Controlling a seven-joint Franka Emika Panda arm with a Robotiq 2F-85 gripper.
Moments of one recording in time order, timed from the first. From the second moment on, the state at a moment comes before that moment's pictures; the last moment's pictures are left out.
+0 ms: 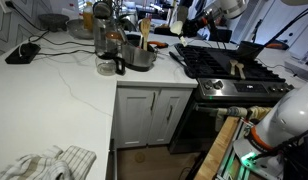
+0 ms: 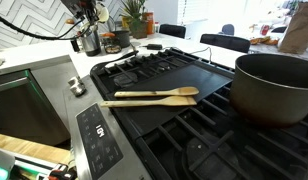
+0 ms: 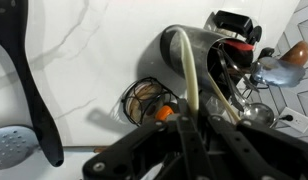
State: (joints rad) arm -0.13 -0.10 -0.24 -2.06 0.80 2.16 -0.31
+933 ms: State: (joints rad) arm -0.19 0.17 -0.23 -2.04 1.04 2.10 -0.40
